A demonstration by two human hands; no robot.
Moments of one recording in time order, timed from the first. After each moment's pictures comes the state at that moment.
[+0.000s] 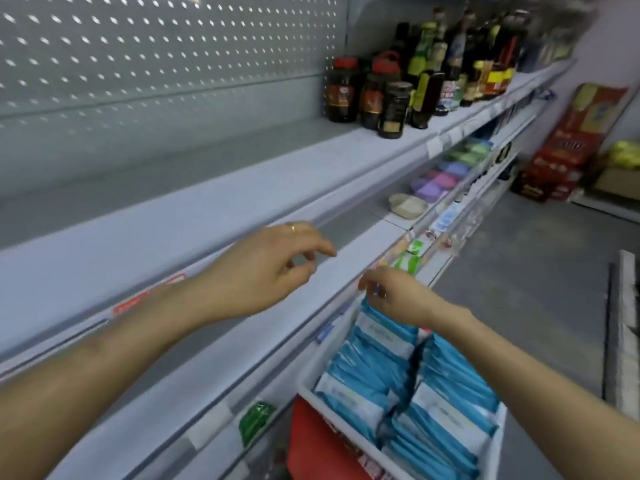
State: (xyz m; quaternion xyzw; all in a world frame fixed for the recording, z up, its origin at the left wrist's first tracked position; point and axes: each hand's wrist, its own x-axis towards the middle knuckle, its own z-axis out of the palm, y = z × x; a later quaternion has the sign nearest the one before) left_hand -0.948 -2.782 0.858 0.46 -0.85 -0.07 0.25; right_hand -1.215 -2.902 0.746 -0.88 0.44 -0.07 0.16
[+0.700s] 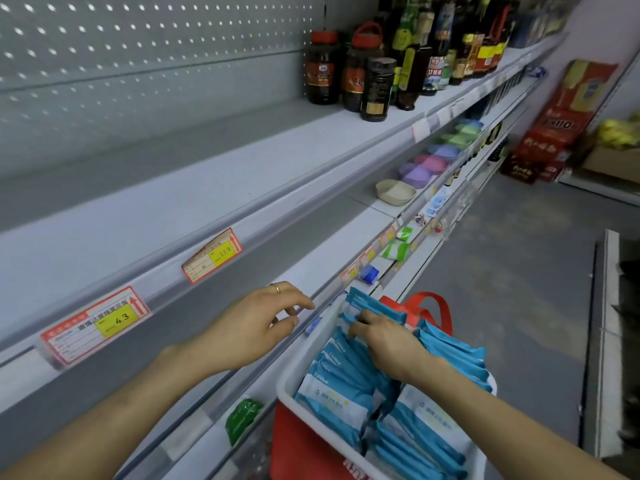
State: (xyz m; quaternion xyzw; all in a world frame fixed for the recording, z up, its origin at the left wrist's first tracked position) left_hand -0.960 -2.799 0.746 0.52 -0.80 -0.21 0.21; right_hand -1.243 -2.873 0.648 -0.90 0.43 0.00 0.11
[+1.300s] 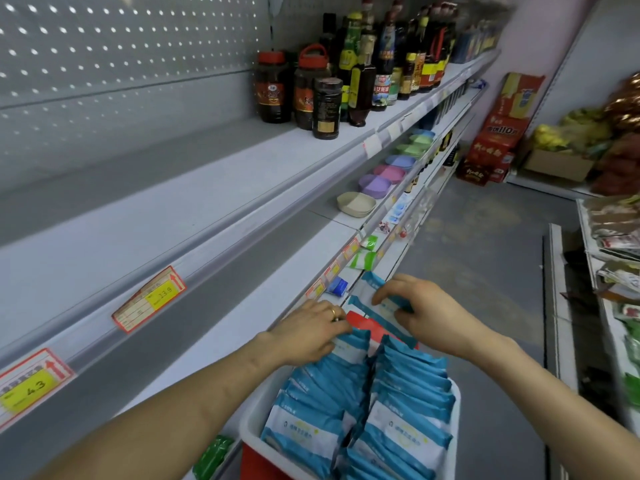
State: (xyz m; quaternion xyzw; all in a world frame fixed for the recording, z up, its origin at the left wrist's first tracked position) left_hand -1.074 -2.915 0.671 0.35 -0.94 -0.01 0.03; right_hand -1.329 -2.887 0.778 -0.83 0.51 -0.12 0.18
